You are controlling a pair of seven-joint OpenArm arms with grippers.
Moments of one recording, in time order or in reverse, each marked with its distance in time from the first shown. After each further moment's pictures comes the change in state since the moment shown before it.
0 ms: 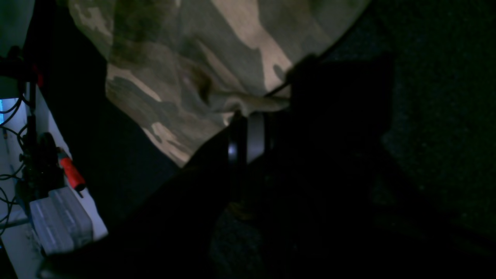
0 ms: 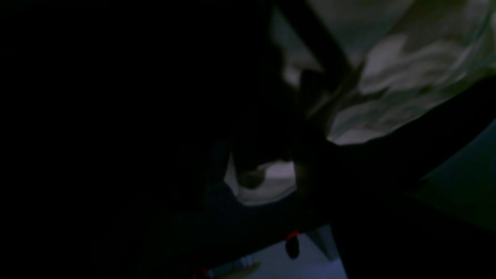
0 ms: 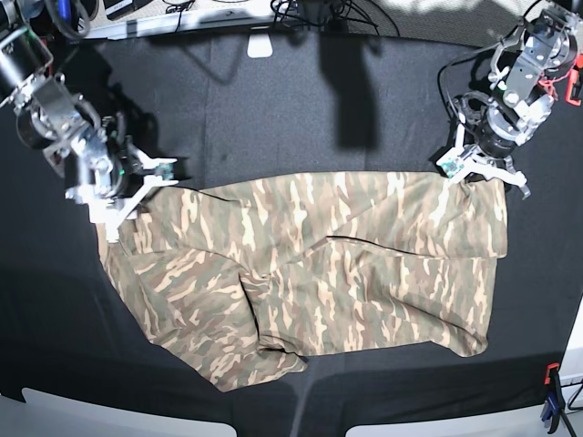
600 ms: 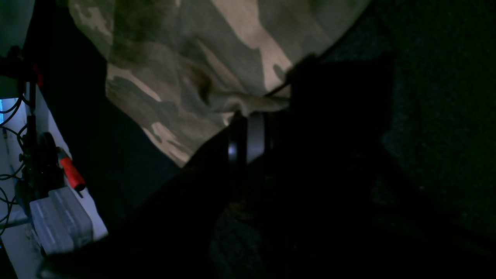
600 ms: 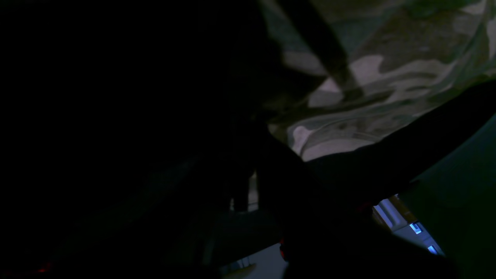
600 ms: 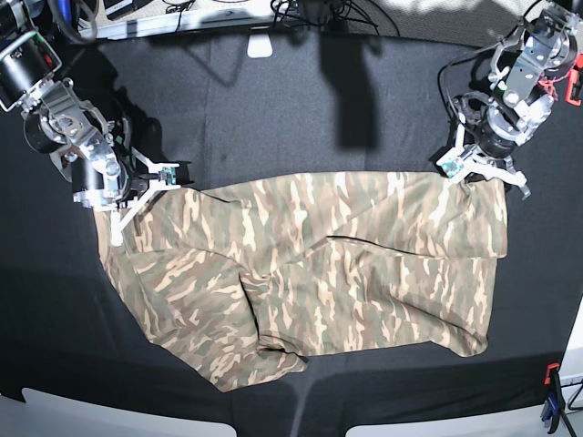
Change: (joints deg) left arm 0.0 0.0 0.0 0.0 0.0 0.0 0.0; right arm 0.3 -2.4 0.0 -0.5 -2.7 -3.2 0.4
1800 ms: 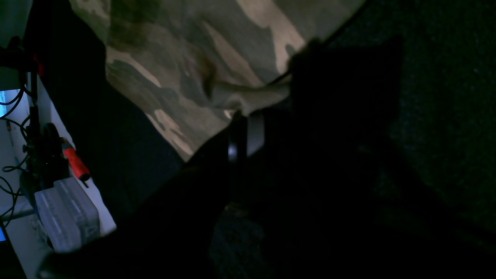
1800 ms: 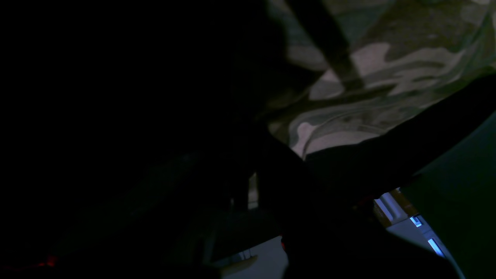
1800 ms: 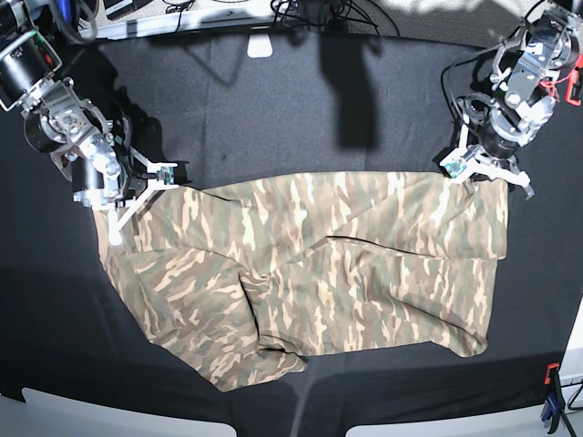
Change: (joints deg) left arm -0.2 -0.5 0.0 0.0 0.4 0.0 2.4; right arm -0.2 0.0 0.0 0.0 0.5 2.2 -2.3
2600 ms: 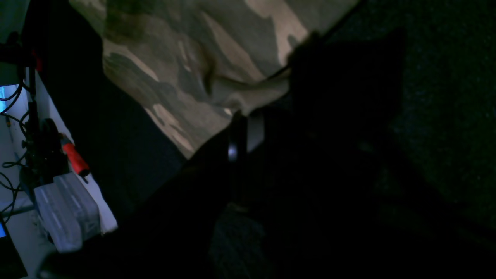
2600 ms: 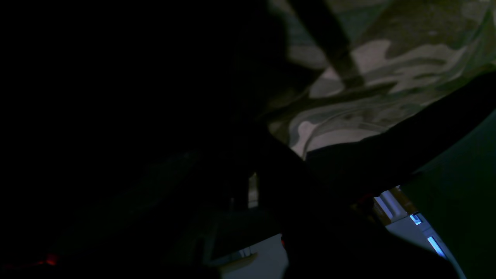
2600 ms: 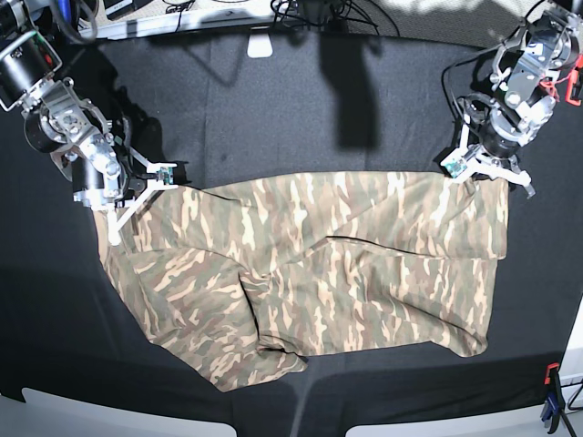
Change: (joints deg) left arm 0.0 0.0 0.0 0.0 0.0 0.0 1.2; right arm 0.0 0.0 0.0 0.0 0.0 0.0 -0.5
